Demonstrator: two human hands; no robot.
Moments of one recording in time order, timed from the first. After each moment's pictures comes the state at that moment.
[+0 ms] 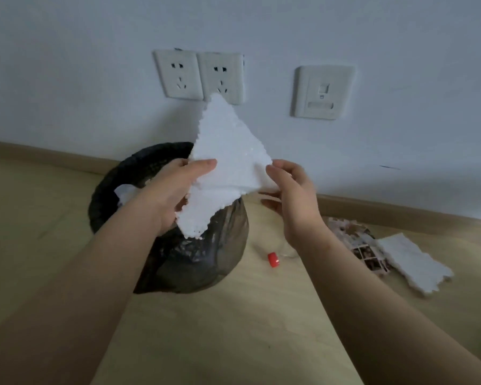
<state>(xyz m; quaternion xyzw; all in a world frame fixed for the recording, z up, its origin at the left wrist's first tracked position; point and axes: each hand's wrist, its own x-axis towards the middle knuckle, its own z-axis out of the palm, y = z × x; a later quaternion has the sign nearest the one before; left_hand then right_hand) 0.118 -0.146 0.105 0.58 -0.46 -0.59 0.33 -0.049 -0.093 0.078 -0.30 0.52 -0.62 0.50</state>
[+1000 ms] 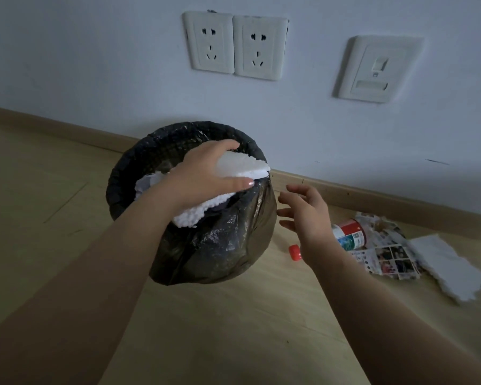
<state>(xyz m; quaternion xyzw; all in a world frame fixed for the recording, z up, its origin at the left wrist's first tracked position) 0.145 -0.167 0.079 0.54 -0.78 -0.27 0.17 -0.024 -0.101 0.025 -0.29 0.60 -0.55 0.50</state>
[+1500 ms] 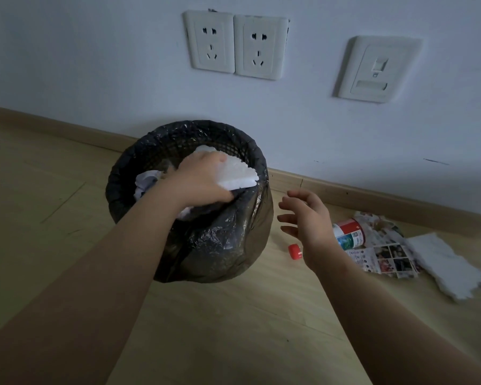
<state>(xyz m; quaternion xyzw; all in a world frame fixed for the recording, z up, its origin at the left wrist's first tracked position) 0.142 -0.169 0.080 0.61 -0.76 -0.21 0.03 -0.026 -0.095 0.018 -0.28 0.61 -0.54 0.51</state>
